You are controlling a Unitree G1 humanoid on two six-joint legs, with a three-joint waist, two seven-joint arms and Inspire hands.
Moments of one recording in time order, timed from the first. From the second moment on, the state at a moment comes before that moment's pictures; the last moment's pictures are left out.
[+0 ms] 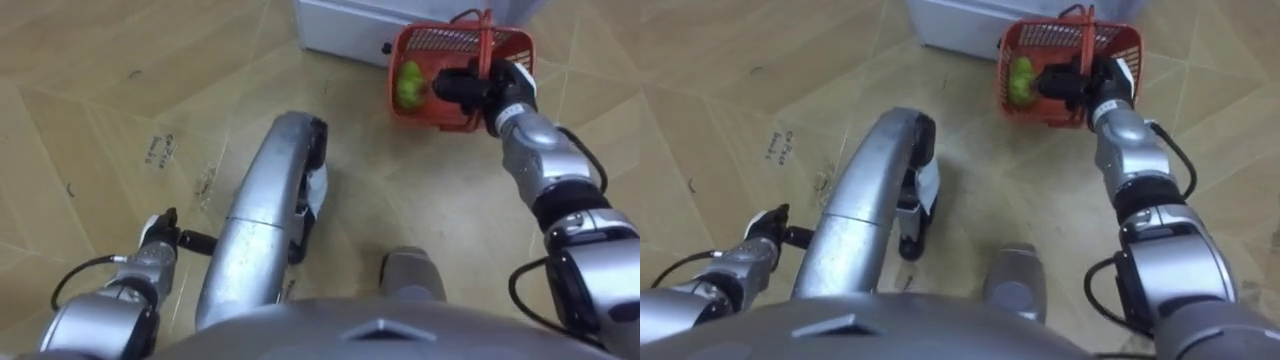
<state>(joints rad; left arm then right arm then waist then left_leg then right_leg) -0.17 0.26 -0.15 1.33 -0.12 -0.01 0.11 -0.38 -0.34 0.17 0.85 0.37 0.05 -0.04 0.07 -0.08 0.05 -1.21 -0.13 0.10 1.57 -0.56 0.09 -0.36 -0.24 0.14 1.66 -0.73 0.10</state>
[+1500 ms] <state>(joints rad) 0.20 0.26 0.00 1.16 0.08 0.07 0.16 -0.19 -0.35 0.21 0.11 0.34 0.05 0.05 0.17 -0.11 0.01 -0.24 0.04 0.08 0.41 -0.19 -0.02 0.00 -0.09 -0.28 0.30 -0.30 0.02</state>
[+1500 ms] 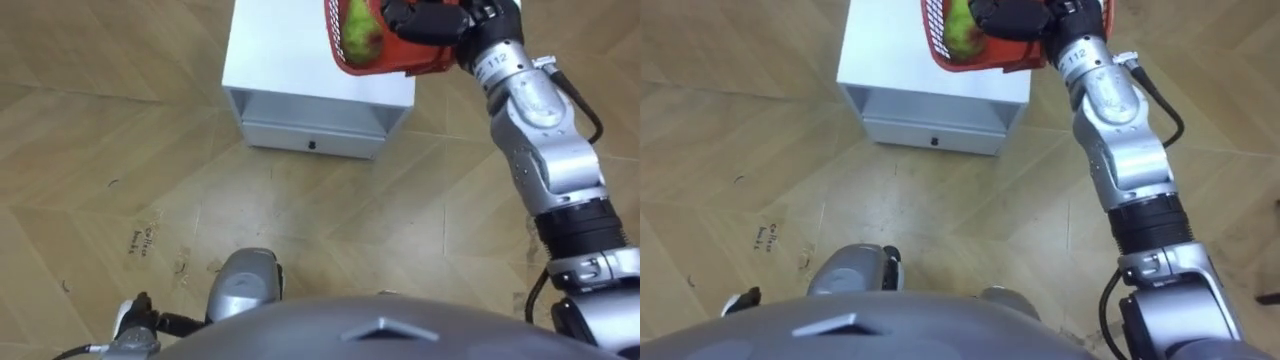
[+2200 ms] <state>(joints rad) 0.25 0.25 0.02 1.14 0.11 0.10 0.05 -0.19 -0.34 0.22 0.31 0.35 0.09 0.11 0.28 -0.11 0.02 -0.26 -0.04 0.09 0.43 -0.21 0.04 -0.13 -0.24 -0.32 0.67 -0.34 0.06</state>
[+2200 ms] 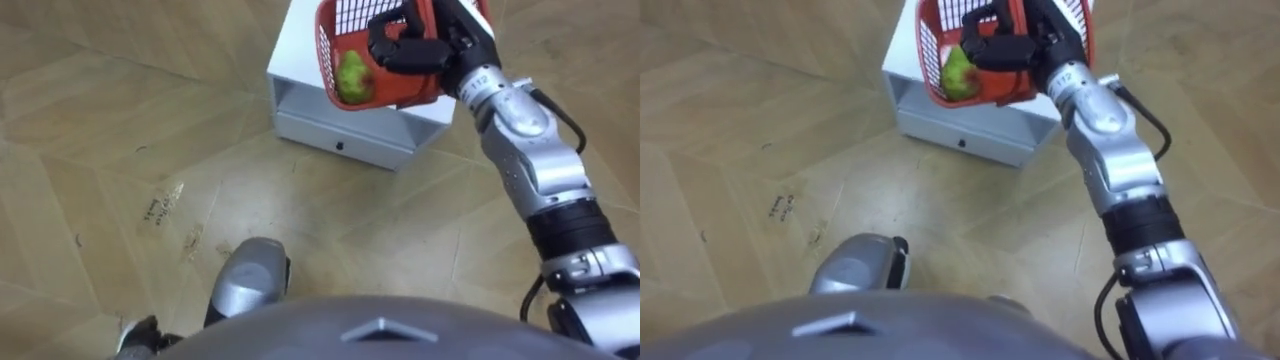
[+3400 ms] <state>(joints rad) 0.27 0.27 -0.04 1.13 0.10 0.08 0.00 -0.47 -0.38 0.16 0.73 0.50 0.01 -0.01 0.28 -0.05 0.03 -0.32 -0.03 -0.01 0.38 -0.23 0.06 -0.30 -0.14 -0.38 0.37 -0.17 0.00</state>
